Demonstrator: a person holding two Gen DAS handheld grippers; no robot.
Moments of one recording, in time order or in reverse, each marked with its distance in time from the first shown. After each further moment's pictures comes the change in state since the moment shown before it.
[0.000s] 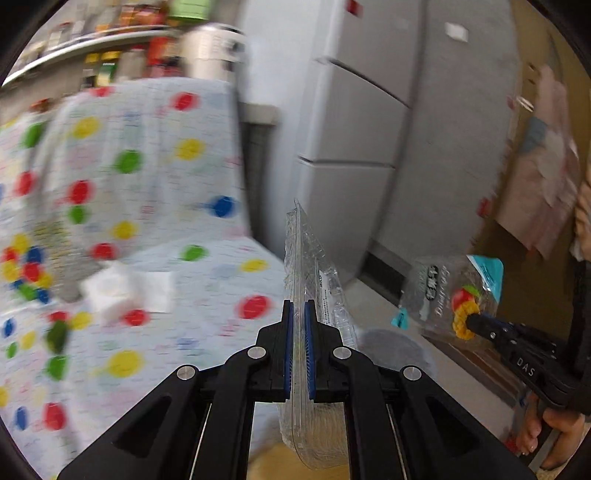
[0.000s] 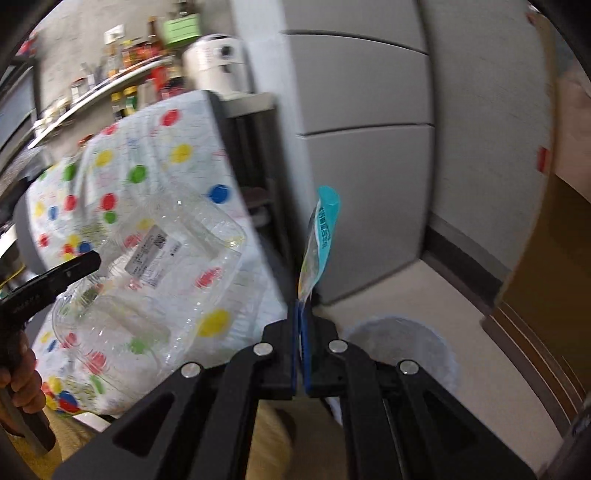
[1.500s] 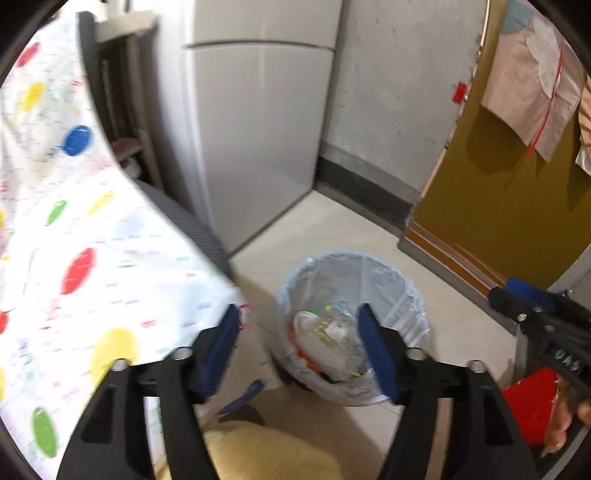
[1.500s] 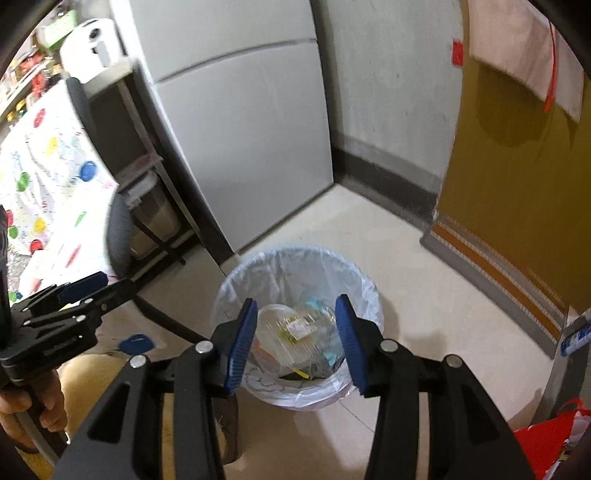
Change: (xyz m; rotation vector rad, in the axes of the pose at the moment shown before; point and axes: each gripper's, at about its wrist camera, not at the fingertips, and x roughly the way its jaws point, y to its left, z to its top) left arm 0.151 -0.089 -0.034 0.133 0.291 -0.073; right arm 0.039 -0.112 -0.036 0.186 0.163 -0.198
